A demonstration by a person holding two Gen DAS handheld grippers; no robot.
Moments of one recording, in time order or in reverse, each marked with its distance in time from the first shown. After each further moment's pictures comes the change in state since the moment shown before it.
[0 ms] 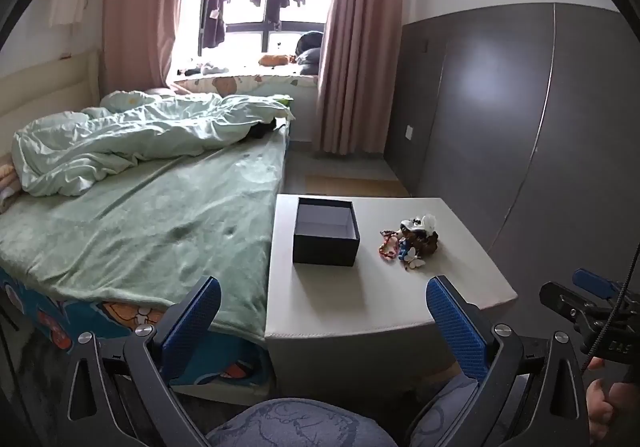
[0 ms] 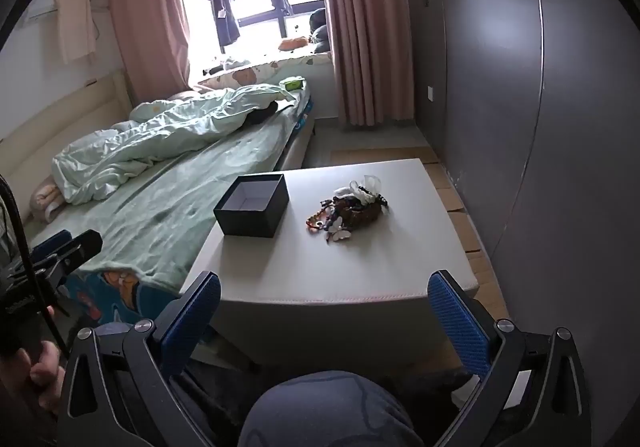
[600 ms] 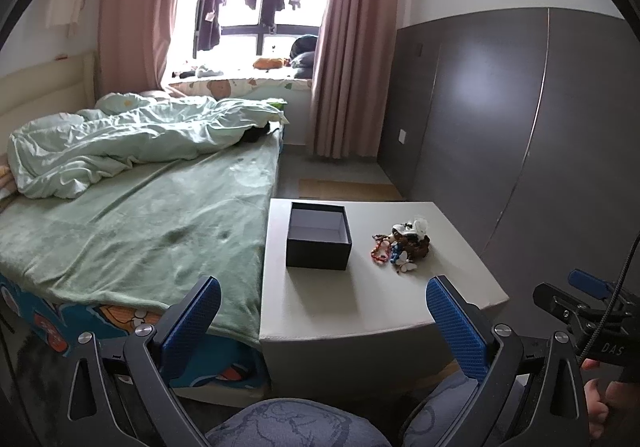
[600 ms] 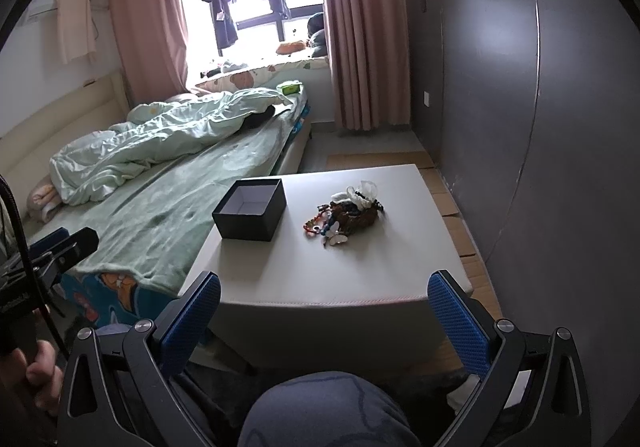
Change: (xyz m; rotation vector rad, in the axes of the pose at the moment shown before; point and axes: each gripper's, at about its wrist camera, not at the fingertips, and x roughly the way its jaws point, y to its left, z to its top) left arm -0.008 0.001 0.002 0.000 -0.014 -0.027; right arm -0.003 -0.005 0.003 -0.001 -0.010 -0.007
